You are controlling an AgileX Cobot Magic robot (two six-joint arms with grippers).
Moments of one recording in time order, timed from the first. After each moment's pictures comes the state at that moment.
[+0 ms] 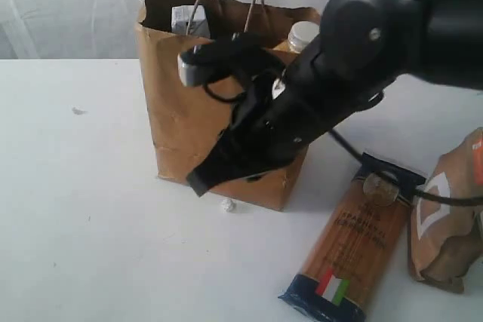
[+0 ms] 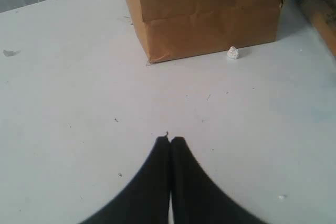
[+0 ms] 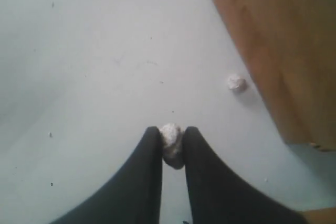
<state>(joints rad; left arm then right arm) -0.52 0.01 0.02 -0.12 0.37 0.20 0.75 1.51 -1.17 0.24 0.72 -0.22</state>
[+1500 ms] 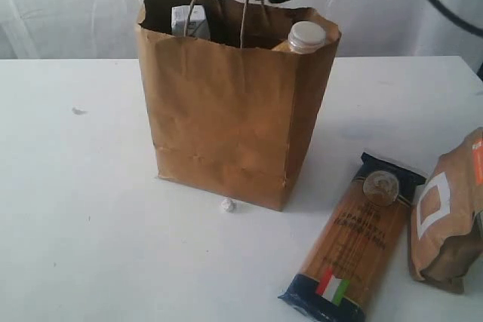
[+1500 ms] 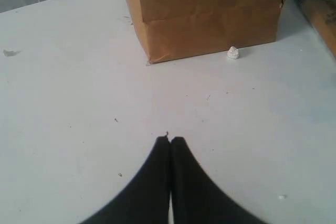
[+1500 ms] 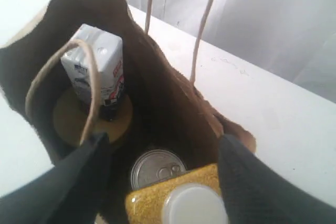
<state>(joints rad) -0.52 0.01 0.02 -0.12 0.37 0.20 0.62 1.48 -1.49 -0.21 0.69 0.17</state>
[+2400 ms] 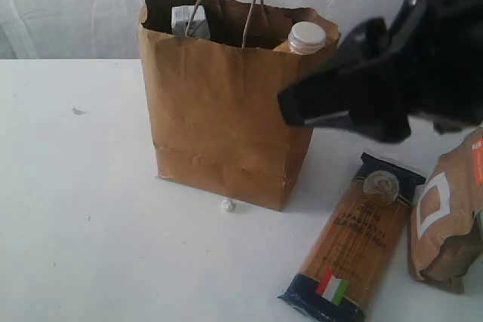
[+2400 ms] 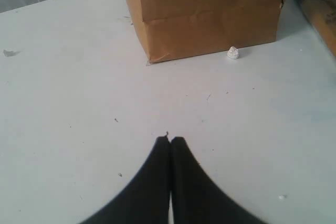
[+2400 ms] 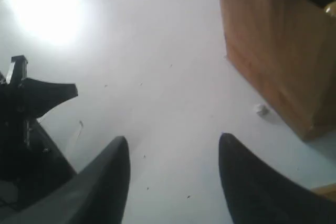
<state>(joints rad) -0.52 0.01 0.02 -0.12 0.37 0.20 0.62 0.97 -1.07 0.47 0.89 -0.21</state>
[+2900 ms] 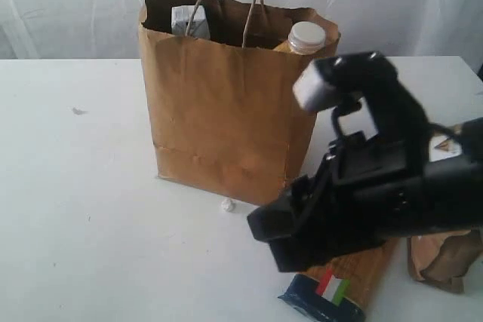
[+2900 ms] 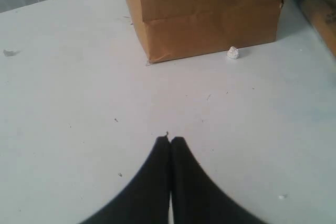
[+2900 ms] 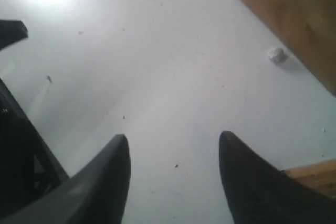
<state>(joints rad) -0.52 0.01 0.02 -0.12 0.37 0.20 0.71 1.08 -0.75 0.58 0.60 -0.37</state>
